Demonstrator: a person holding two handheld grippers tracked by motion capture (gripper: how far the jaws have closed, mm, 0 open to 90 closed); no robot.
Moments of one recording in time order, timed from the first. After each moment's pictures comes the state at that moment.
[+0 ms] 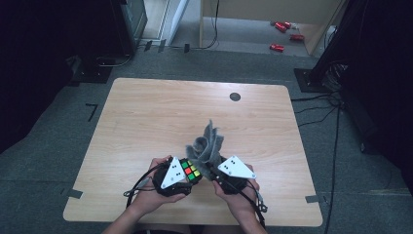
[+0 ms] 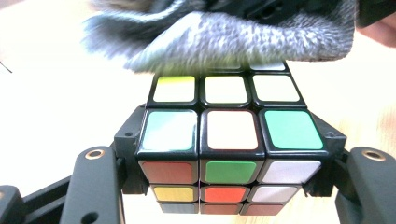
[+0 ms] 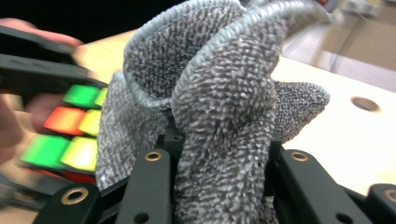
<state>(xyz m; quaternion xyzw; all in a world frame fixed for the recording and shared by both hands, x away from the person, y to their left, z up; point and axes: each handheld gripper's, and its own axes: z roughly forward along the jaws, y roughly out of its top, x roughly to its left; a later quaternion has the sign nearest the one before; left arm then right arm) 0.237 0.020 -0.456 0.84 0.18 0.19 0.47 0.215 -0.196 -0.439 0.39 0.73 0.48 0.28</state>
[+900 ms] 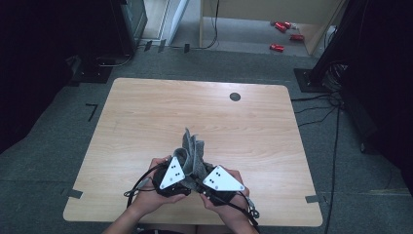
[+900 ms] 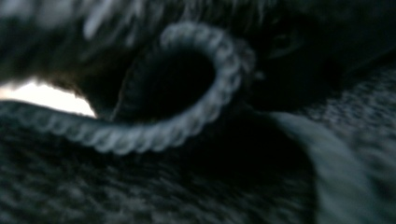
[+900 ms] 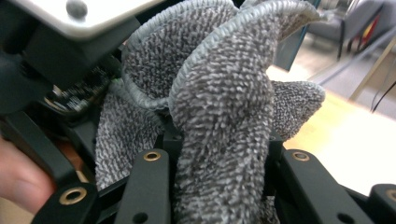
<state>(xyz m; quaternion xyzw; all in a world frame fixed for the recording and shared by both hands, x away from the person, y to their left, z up) 0.232 0.018 -0.455 0.84 0.17 0.19 0.48 0.189 -0.163 -0.428 0.30 0.76 0.51 0.27</state>
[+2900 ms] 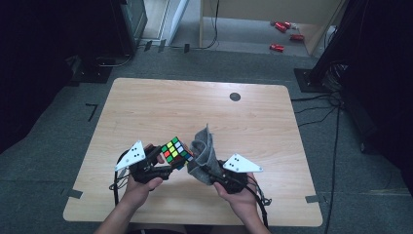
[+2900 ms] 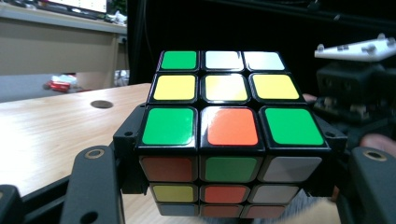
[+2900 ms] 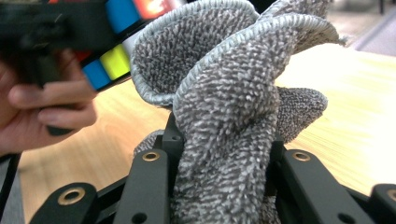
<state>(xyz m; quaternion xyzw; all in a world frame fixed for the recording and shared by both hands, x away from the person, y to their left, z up) 0.261 0.077 -0.440 0.69 0.25 0.07 0.68 0.222 -0.202 -0.446 0.36 0.73 0.56 0.16</state>
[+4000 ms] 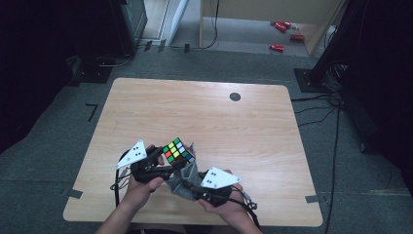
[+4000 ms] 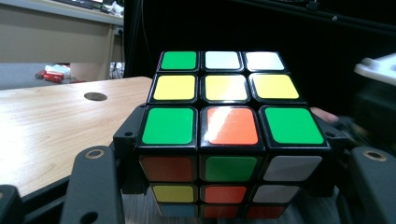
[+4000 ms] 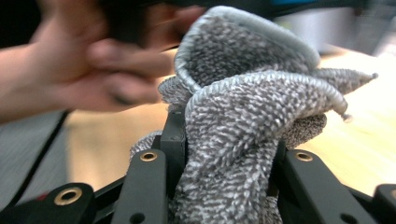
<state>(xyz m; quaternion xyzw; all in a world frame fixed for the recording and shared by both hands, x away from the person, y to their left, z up) 0.262 0.077 -0.438 0.69 0.26 0.06 0.67 0.203 -0.165 -0.451 0.25 0.79 0.54 0.15</state>
